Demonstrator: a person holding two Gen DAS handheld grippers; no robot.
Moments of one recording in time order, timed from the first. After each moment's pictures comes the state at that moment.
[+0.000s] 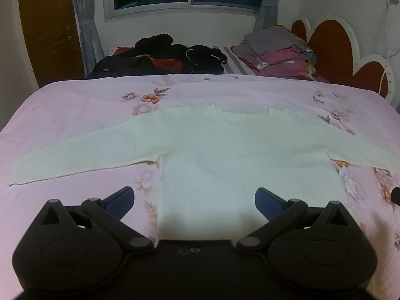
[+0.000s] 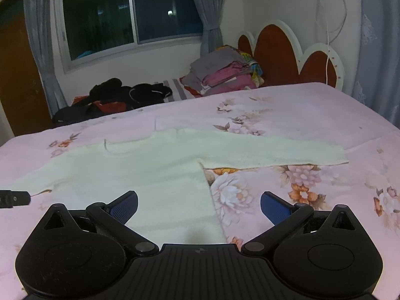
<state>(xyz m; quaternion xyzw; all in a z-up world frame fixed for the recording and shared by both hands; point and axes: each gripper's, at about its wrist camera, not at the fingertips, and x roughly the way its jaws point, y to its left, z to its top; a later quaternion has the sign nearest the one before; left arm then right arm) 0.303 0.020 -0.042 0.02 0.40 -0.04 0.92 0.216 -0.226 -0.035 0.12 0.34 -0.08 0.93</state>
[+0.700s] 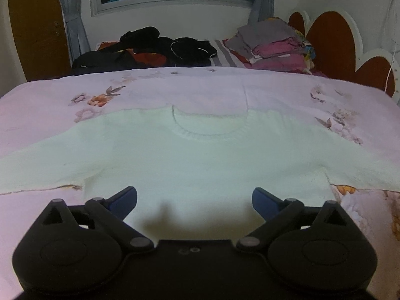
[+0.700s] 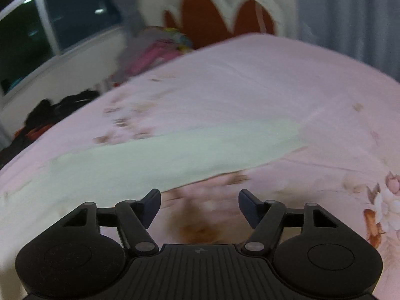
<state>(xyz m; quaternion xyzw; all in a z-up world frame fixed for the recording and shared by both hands) 0.393 -0.075 -0.100 0.02 0.41 -0.04 0.91 0.287 -0.467 -0.146 0.24 0.38 -0.22 0.87</state>
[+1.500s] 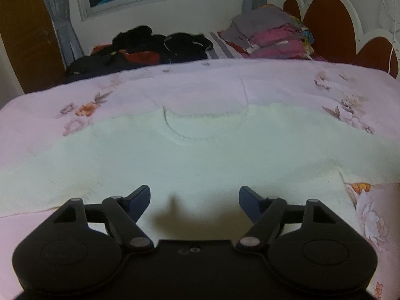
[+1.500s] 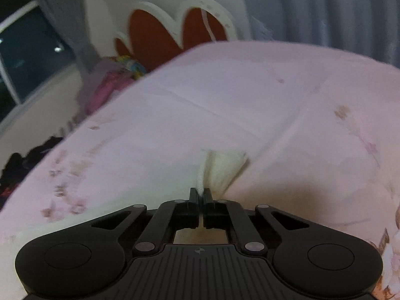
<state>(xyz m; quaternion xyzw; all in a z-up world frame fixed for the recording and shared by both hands) 0.417 -0.090 -0.107 0.06 0.42 -0.04 0.91 0.303 -0.540 -0.144 0.28 0.31 -0.26 0.87</state>
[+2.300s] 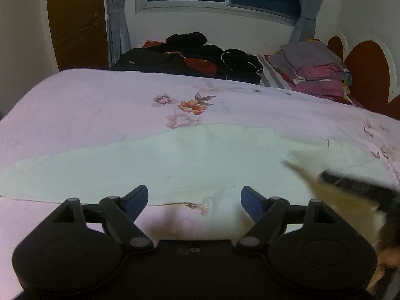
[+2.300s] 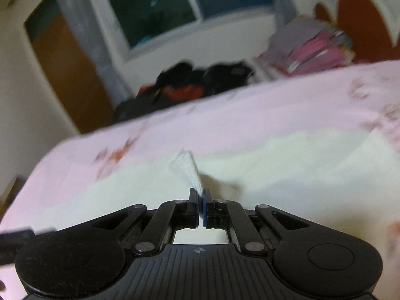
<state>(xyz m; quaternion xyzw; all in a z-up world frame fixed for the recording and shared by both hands) 0.404 0.083 -0.081 -0.03 0.40 0.02 0.92 0.411 -0.121 -0.122 0.19 0.38 0.13 0.90</state>
